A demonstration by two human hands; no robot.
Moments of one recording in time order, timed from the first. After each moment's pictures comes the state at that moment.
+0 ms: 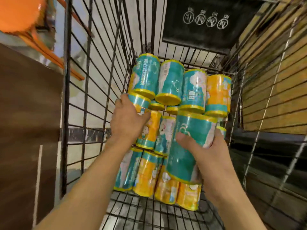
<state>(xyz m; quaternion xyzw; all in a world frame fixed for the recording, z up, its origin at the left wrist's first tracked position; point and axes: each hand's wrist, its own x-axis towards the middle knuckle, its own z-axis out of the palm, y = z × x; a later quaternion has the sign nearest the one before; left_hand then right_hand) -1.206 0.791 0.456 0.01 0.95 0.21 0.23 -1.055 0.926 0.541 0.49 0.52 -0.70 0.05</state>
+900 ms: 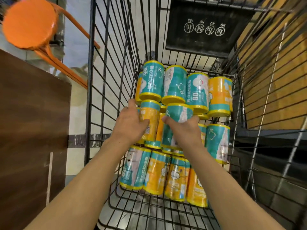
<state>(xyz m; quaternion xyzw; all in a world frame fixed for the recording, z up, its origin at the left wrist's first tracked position) -1.209 0.765 0.486 0.10 0.93 0.20 0.30 -1.115 0.903 0.482 0.54 0.60 -0.57 0.10</state>
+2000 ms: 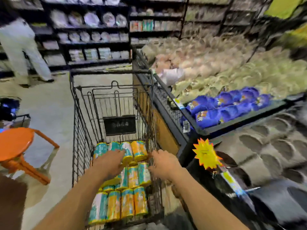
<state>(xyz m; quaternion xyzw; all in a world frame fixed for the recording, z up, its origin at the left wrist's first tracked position) -1.079 0.808 0.770 0.48 0.85 -0.06 0.20 -0.905 0.963 0.780 0.27 0.94 -0.14 0.18</state>
